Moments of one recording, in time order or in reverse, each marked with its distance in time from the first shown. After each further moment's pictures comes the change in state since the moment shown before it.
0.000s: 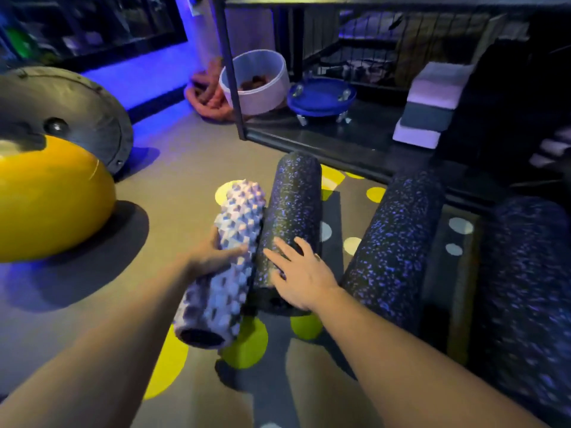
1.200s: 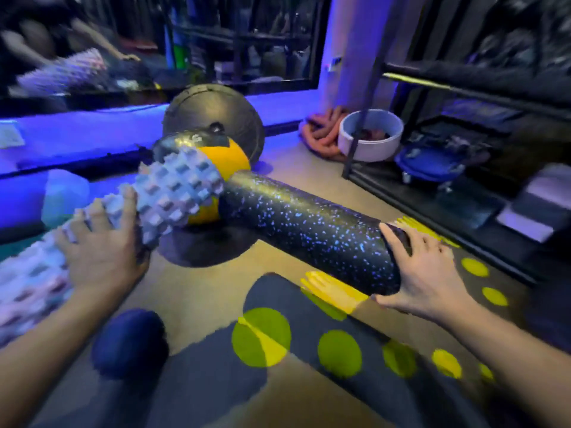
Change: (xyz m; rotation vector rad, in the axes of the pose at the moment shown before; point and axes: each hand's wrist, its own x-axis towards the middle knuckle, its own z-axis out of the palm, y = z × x) left_hand -0.285 -0.155 -0.264 0.938 1.156 -0.201; right_hand -0.037 -0.135 -0.100 -0.490 0.418 -0.075
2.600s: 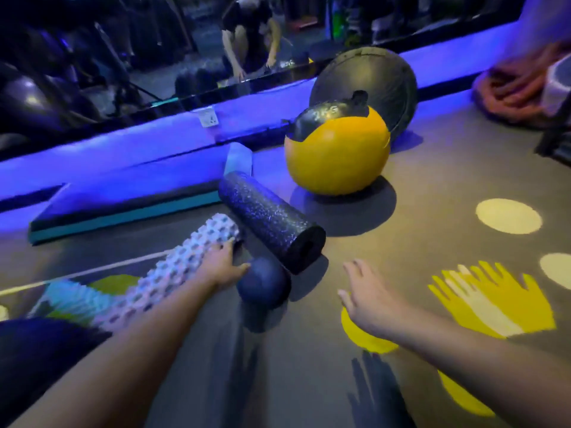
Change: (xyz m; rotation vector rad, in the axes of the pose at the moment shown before) left_hand -0.078 -0.036 -0.008 -0.051 -0.727 -0.388; right_hand 0.011 -0.212 0.055 0.577 -0.419 -0.548
